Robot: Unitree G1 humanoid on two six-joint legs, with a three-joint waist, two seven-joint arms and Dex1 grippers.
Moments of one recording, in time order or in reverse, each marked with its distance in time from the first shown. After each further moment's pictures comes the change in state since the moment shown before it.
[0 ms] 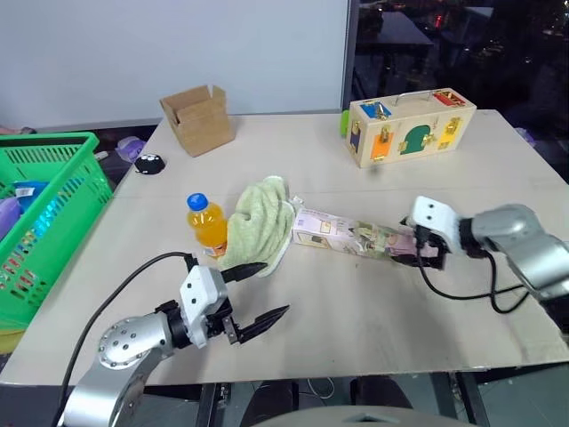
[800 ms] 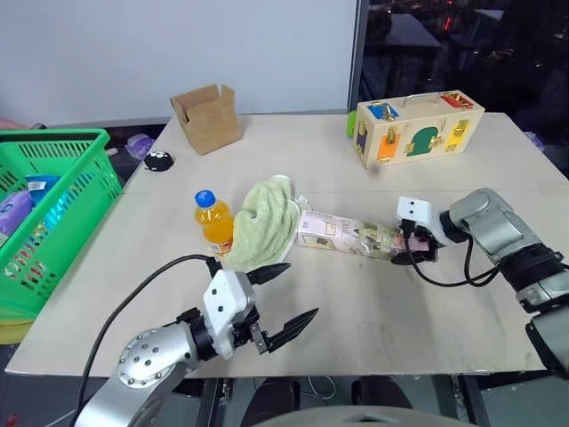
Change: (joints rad) left arm 0.020 -0.023 -0.102 -0.194 0.027 0.114 0.190; right arm -0.155 0.132 0.056 0.370 -0.130 -0.104 0.197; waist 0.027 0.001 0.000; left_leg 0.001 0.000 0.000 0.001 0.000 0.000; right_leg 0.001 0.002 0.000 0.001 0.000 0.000
